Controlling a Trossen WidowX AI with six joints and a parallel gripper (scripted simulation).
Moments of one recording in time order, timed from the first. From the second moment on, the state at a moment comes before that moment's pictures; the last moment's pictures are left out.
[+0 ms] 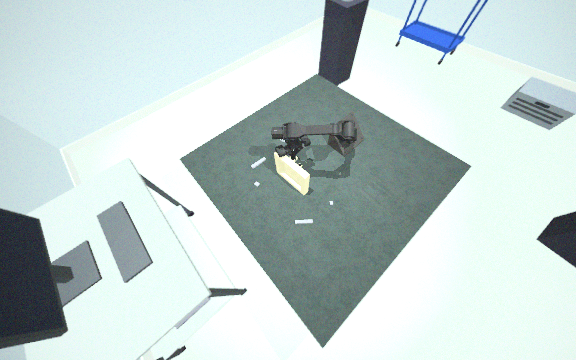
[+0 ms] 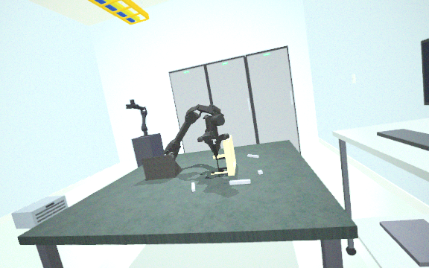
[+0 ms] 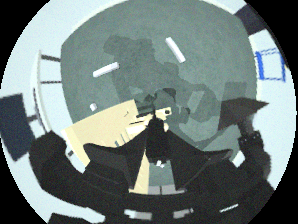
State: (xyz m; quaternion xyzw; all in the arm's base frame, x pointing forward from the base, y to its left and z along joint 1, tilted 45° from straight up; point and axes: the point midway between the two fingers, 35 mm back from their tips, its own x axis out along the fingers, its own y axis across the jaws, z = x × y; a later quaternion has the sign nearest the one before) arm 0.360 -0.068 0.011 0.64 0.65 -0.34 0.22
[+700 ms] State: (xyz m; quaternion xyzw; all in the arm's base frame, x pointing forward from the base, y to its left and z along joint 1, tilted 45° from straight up) arm 0.359 -0.068 0.012 0.57 0.72 -0.16 0.37
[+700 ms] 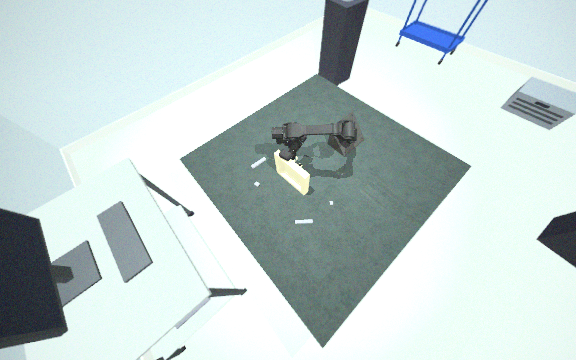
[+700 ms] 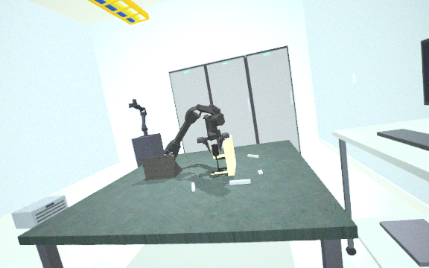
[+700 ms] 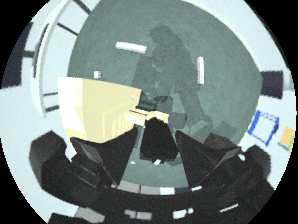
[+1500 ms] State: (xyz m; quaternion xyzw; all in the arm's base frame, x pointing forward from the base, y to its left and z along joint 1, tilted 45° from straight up) arm 0.360 -0.067 0.012 0.26 0.68 0.27 0.63
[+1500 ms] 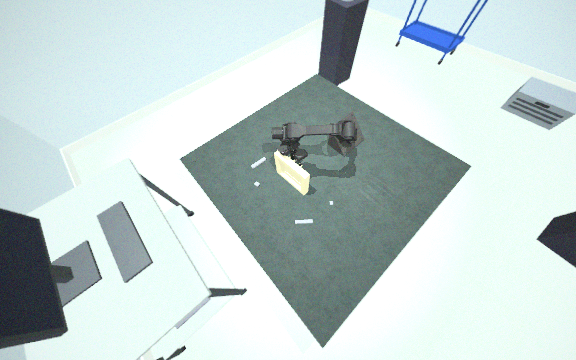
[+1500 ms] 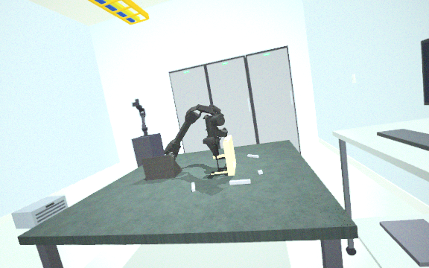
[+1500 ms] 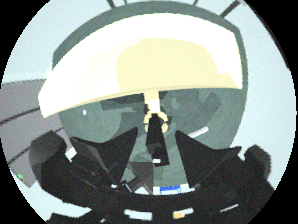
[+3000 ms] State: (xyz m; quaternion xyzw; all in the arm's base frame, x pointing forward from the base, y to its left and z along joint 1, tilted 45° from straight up) arm 0.359 -0.067 0.012 -0.37 0.17 0.71 0.57
